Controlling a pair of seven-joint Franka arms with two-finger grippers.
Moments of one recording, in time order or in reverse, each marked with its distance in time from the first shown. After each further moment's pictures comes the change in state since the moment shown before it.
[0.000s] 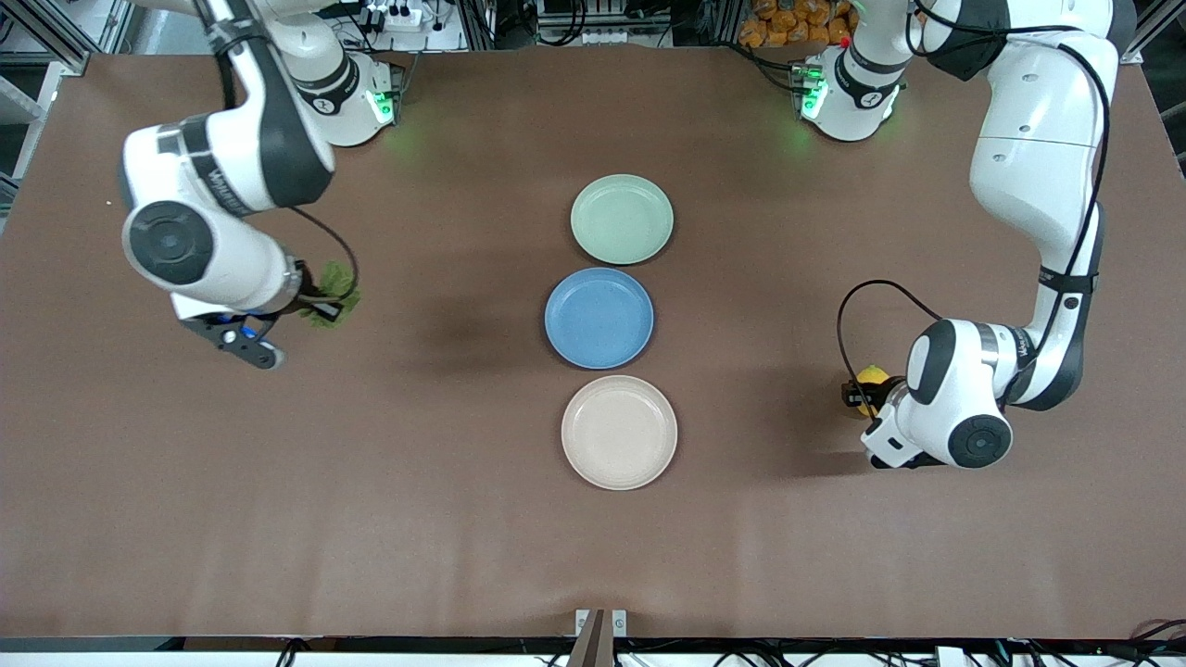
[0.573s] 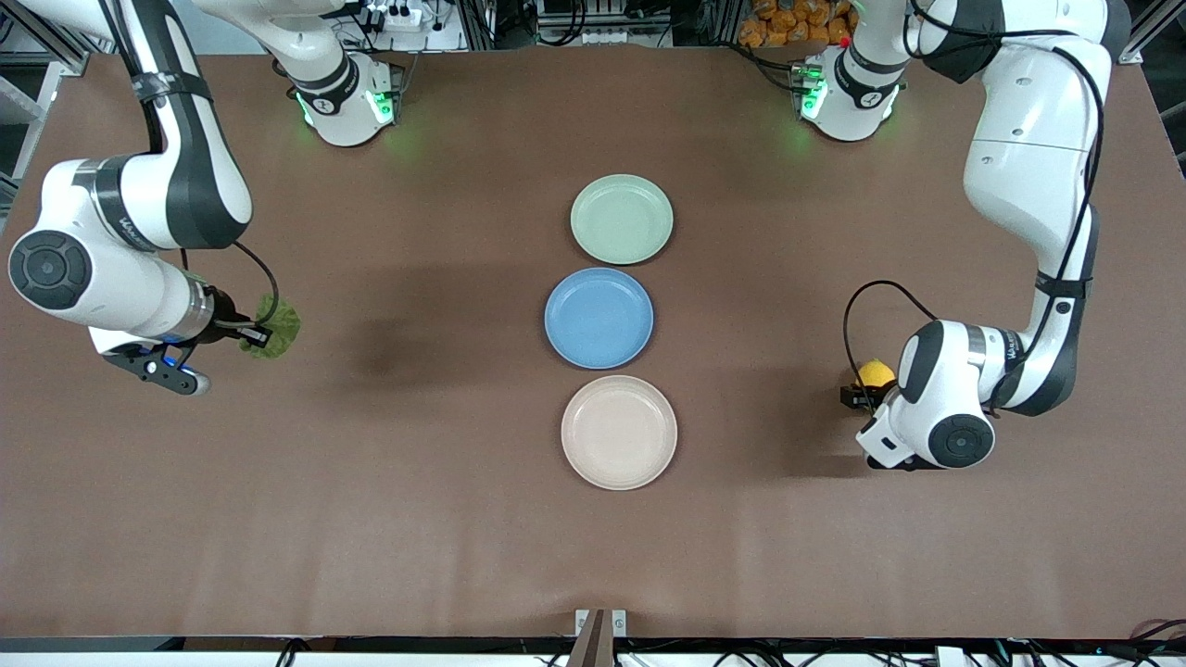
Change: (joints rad) left arm -0.012 -0.008 -0.009 0.021 0.079 -0.007 0.000; right arm -0.161 0.003 0.000 -0.111 0.000 0.219 -0.254
